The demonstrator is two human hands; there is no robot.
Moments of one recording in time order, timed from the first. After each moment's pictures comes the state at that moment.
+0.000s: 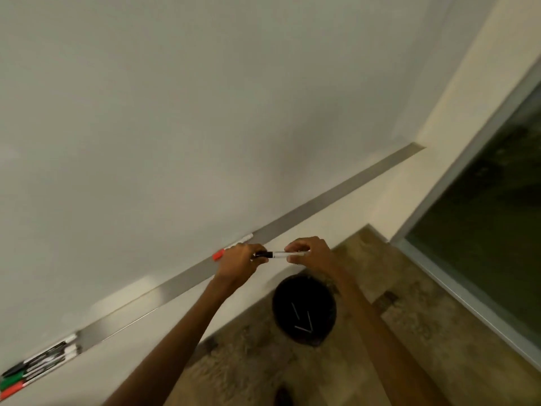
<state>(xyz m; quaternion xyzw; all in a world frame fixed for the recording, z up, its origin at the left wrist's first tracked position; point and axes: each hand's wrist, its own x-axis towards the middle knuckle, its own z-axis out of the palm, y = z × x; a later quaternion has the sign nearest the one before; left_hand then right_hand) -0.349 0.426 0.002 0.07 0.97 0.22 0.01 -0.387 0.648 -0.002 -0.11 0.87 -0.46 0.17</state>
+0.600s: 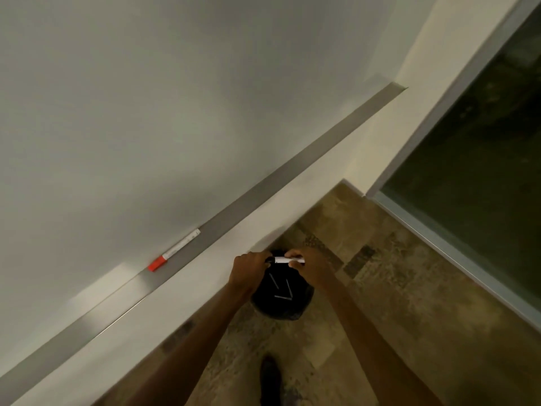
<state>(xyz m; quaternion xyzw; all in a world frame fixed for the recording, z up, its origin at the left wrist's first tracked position) -0.414 0.538 -0.141 0.12 0.97 0.16 0.14 -0.416 0.733 -0.162 -0.04 0.91 -0.39 0.16</state>
